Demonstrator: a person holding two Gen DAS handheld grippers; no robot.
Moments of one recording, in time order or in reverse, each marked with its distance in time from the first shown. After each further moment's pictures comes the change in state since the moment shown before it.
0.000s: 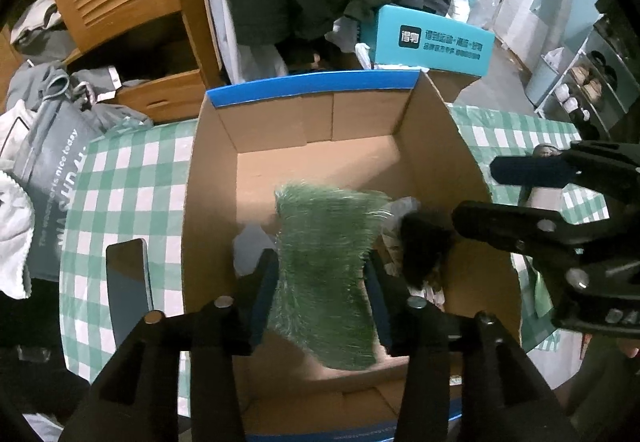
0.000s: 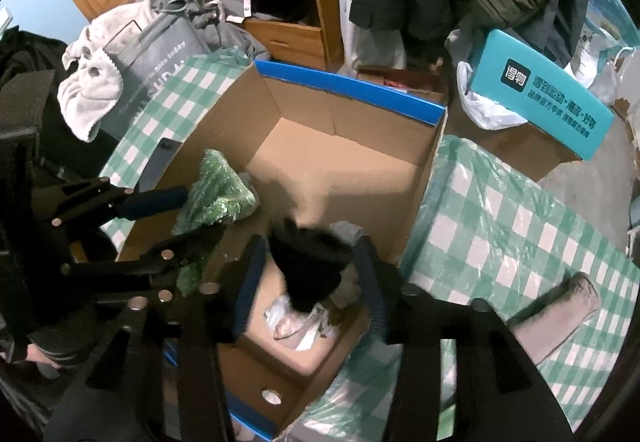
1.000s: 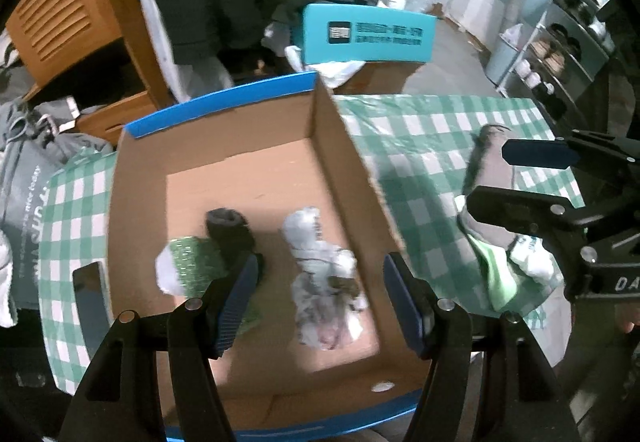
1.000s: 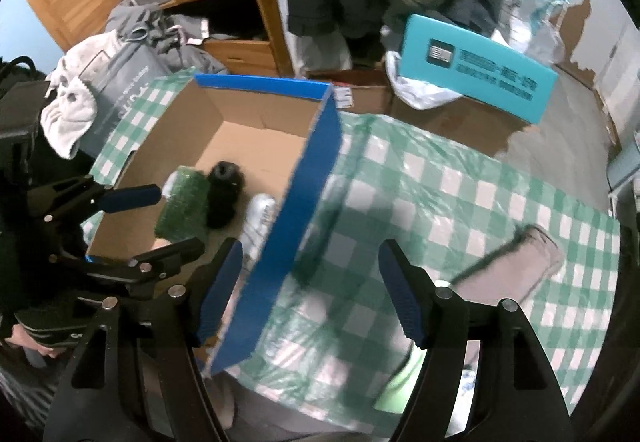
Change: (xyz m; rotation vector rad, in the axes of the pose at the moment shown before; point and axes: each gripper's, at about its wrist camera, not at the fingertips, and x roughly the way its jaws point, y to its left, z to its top) left arm -0.009 -0.075 0.005 0.116 0.007 -0.104; right arm -0.053 -0.067 -0.049 0.105 -0.054 -0.083
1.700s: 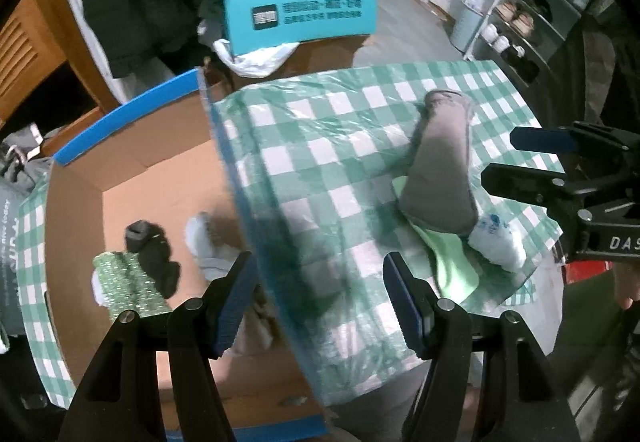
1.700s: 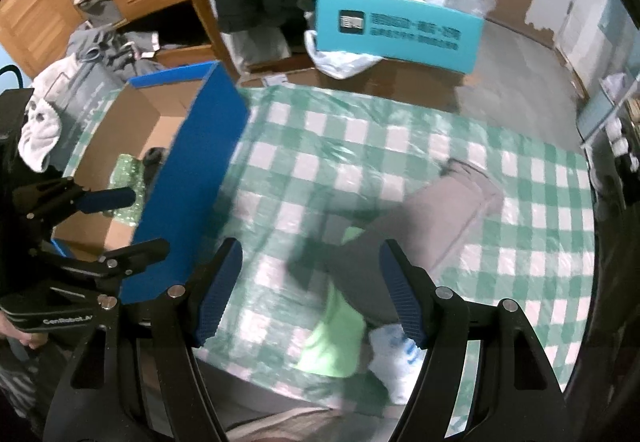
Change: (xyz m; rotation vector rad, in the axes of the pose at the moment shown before) left arm 0.025 -0.087 0.007 0.111 0.063 -0.053; right arm -0.027 -0.091 -0.058 0.129 -0.001 -0.073
